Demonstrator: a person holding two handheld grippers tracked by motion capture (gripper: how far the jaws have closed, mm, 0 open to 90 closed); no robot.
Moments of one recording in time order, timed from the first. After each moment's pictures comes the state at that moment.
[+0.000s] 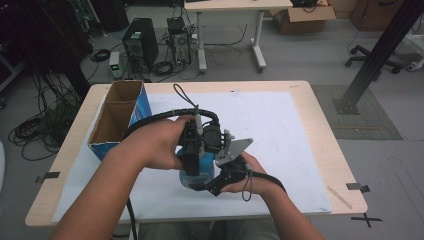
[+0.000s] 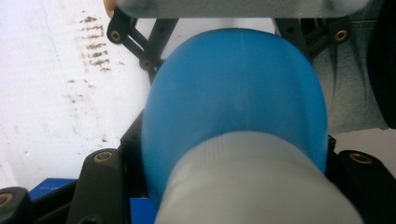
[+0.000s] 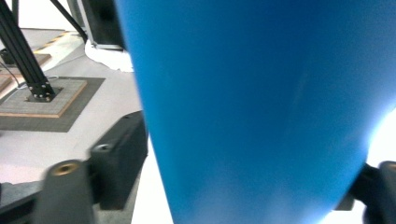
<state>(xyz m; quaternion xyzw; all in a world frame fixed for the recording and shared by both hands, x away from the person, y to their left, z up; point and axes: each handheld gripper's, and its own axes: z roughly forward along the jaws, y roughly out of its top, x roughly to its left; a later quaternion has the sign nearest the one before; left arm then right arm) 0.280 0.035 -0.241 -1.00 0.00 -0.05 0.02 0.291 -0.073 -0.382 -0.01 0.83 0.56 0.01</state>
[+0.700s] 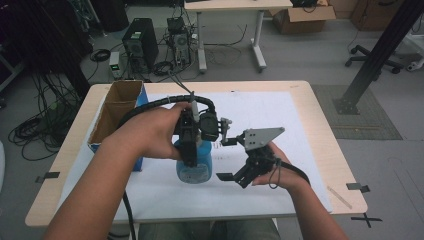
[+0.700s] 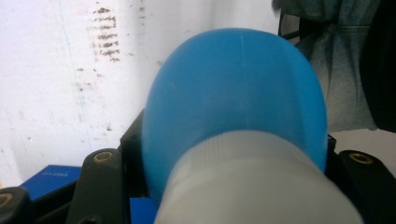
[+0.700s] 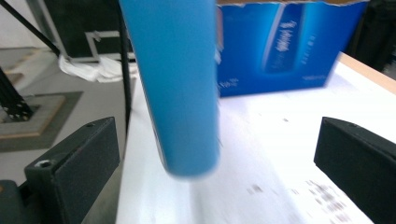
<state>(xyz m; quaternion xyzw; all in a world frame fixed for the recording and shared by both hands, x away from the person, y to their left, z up) 0.295 0.043 -0.219 -1.00 -0.03 -0.04 0.01 0.306 -0.141 -0.360 0.06 0.82 0.56 0.03</state>
